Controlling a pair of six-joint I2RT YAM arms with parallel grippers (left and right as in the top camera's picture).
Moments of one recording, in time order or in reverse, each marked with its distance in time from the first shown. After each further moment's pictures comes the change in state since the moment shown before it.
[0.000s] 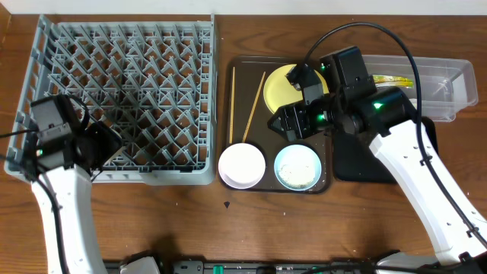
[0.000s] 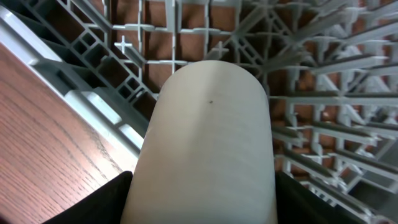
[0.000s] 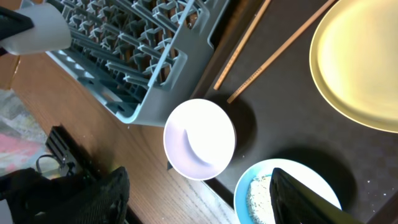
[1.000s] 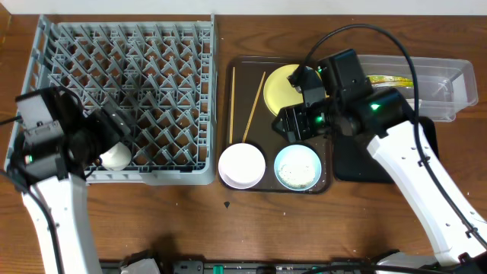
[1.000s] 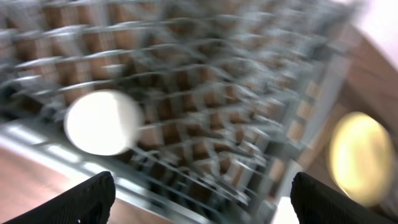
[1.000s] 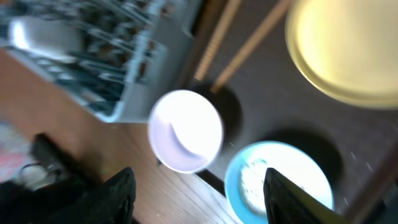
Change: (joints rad) left arm -0.024 -0.094 0.113 -0.041 0.267 0.115; right arm 0.033 0.002 0.000 -0.060 0.124 0.086
